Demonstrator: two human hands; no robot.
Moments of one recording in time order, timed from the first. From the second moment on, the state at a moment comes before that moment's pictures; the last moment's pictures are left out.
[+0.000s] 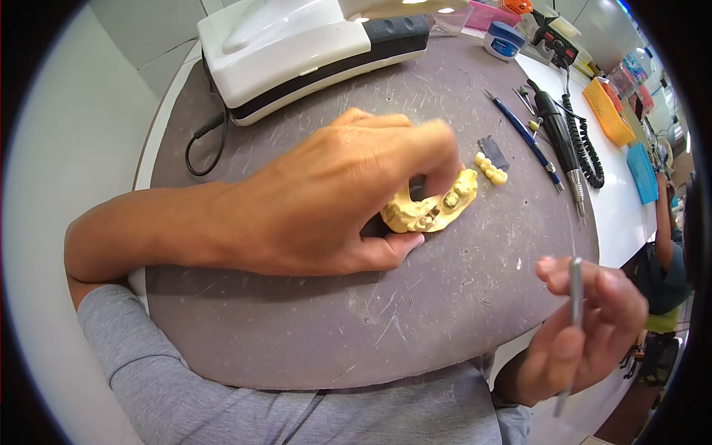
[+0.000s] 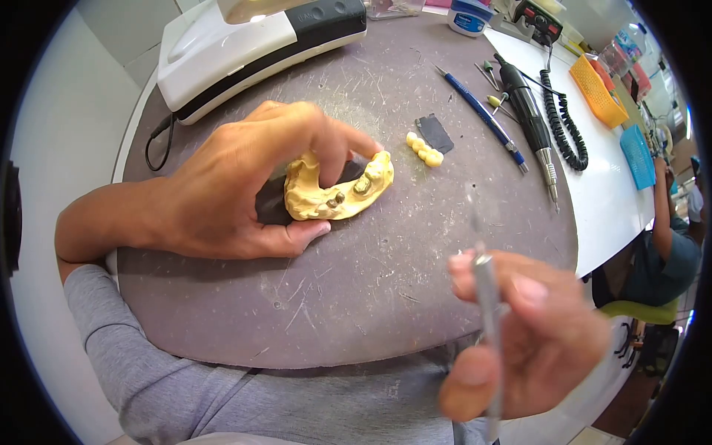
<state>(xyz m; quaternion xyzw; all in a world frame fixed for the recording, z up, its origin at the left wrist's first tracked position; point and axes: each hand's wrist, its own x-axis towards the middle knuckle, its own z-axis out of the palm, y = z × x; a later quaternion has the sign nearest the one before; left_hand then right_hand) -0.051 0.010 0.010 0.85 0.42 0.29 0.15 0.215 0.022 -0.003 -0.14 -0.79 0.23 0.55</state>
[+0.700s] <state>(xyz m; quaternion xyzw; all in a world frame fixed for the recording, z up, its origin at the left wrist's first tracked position) -0.023 -0.001 0.000 0.79 0.37 0.37 0.32 0.189 -0.005 -0.025 -0.15 -0.77 0.31 0.53</state>
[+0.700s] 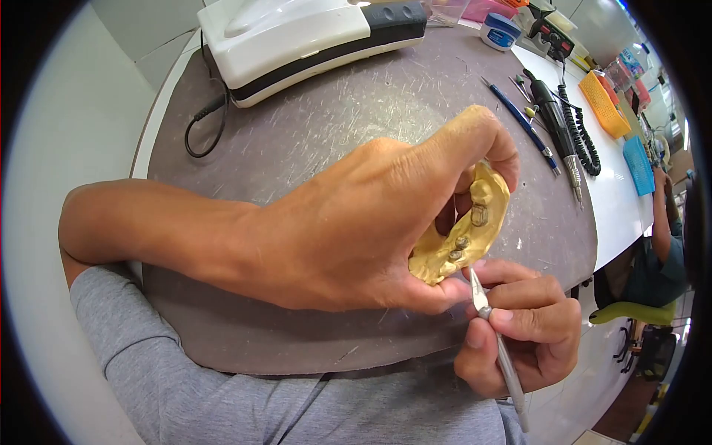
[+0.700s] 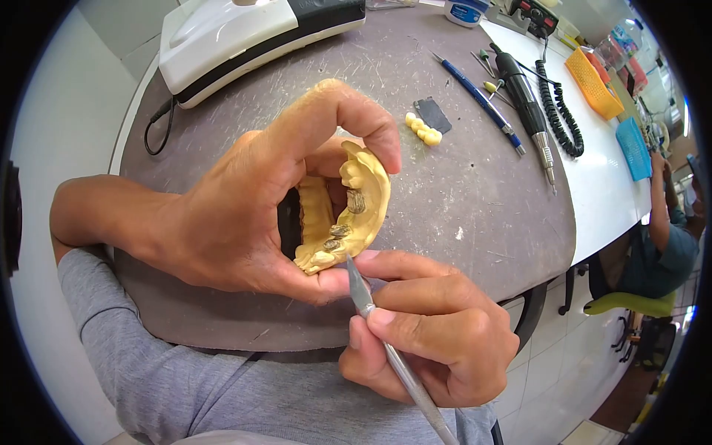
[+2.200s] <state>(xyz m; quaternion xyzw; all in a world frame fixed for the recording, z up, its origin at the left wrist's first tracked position) -0.017 0.000 -0.001 0.79 0.35 0.43 0.26 0.202 -0.001 -0.017 -0.14 -0.82 0.27 0.49</state>
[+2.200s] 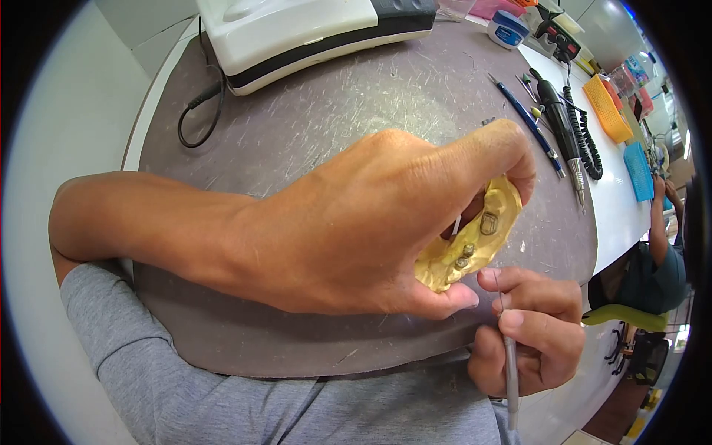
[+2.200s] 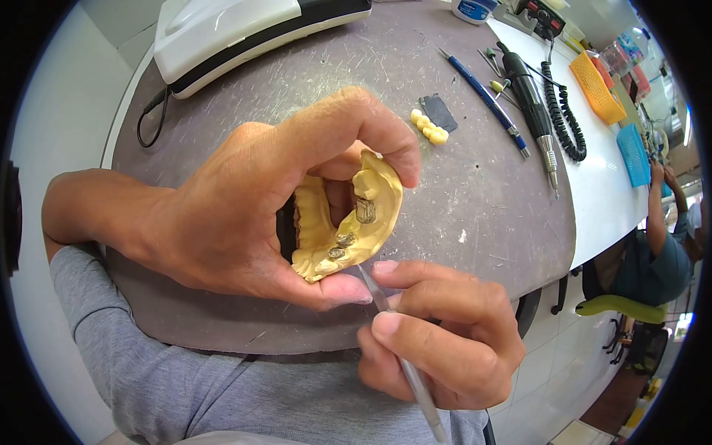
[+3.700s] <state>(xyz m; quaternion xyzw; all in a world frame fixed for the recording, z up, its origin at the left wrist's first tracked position) -0.017 0.000 -0.001 0.81 0.34 0.42 0.24 0.208 0.004 -0.018 -0.13 -0.88 0.20 0.41</state>
